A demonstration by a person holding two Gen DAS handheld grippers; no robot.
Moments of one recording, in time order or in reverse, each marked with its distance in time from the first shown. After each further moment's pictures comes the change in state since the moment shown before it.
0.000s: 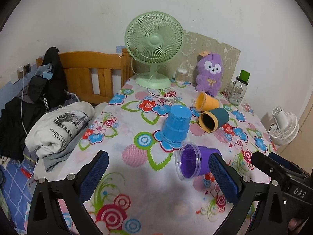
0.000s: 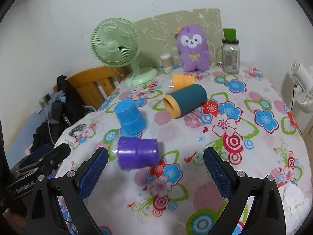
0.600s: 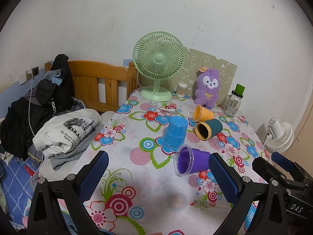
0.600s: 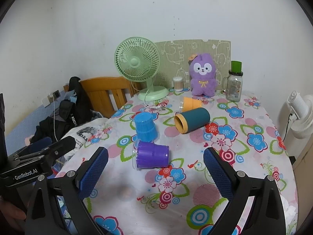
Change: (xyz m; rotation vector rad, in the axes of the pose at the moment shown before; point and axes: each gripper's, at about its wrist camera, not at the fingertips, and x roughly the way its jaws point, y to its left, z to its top) left arm -0.069 0.005 -0.014 -0.031 -0.099 0.010; right arm -0.071 0.041 -0.024 -0.161 -0.161 0.007
